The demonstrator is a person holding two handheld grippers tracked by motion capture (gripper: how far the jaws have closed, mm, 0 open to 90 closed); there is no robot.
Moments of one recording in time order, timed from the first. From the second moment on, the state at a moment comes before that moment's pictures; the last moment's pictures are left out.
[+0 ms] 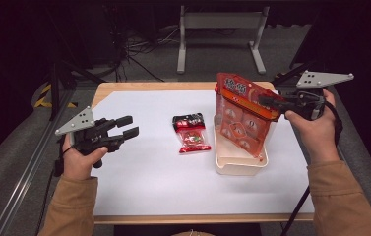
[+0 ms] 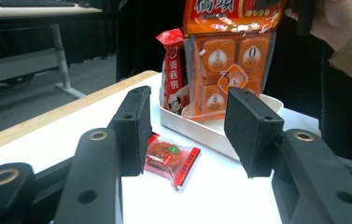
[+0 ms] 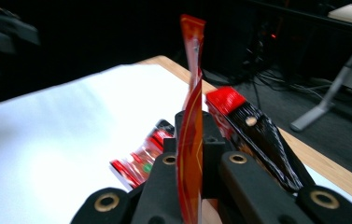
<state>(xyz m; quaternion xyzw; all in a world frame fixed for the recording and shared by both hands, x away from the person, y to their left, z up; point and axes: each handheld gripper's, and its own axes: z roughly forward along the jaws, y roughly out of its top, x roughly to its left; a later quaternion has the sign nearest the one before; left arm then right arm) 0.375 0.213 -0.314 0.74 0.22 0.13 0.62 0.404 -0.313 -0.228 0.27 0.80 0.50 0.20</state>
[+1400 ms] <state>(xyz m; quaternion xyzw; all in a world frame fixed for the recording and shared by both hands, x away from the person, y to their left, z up) 0.385 0.205 -0.323 0.74 0.25 0.11 0.61 0.421 -0.319 -0.288 0.31 0.79 0.51 0.14</state>
